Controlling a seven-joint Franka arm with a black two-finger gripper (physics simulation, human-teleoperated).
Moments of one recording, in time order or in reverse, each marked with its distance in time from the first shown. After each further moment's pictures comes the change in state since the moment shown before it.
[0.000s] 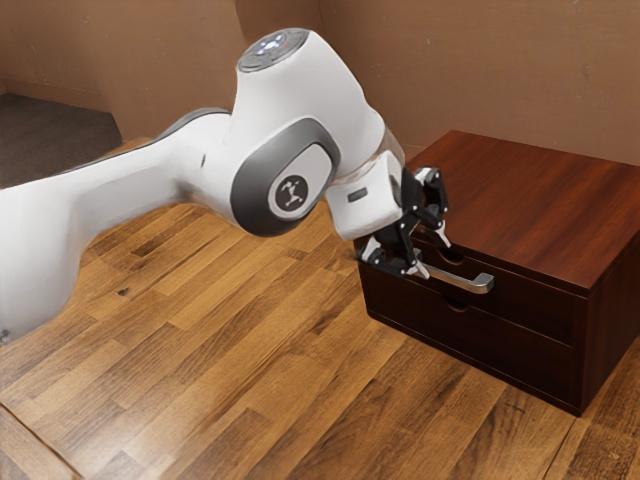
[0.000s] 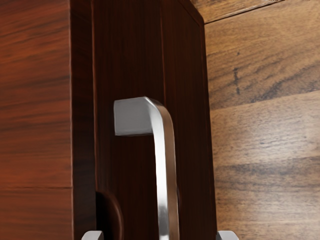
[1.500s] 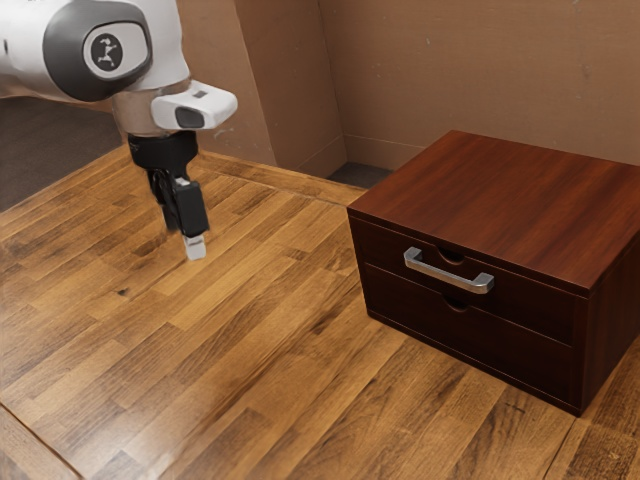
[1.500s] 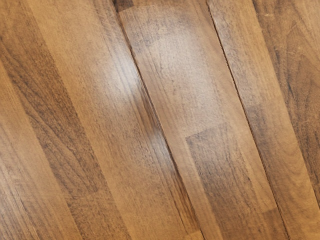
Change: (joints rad) arm 0.252 -0.065 0.111 0.243 0.090 -0.850 -0.989
